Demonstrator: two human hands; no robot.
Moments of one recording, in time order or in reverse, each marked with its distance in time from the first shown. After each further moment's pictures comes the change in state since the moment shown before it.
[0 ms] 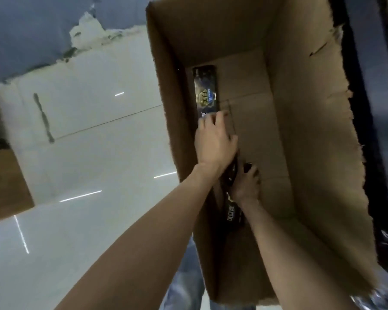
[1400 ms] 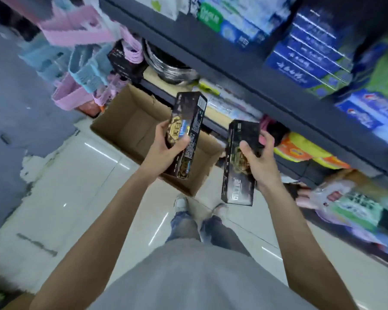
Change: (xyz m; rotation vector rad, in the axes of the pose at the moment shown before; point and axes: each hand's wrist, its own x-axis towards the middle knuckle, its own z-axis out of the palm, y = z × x) left_hand -0.262 0.134 -0.317 -0.604 -0.775 0.368; right_hand -0.511 0.046 -0.194 1.425 0.795 0.127
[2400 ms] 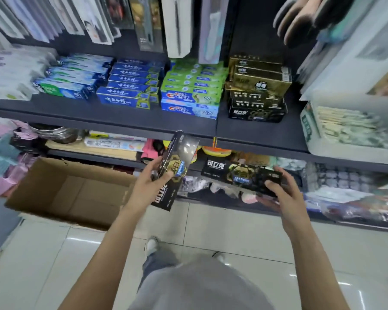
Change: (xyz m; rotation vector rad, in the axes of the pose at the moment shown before) left_hand -0.132 0.005 0.352 0.291 -0.133 0.135; right_hand -0.166 0.150 -0.411 0.521 0.403 -0.034
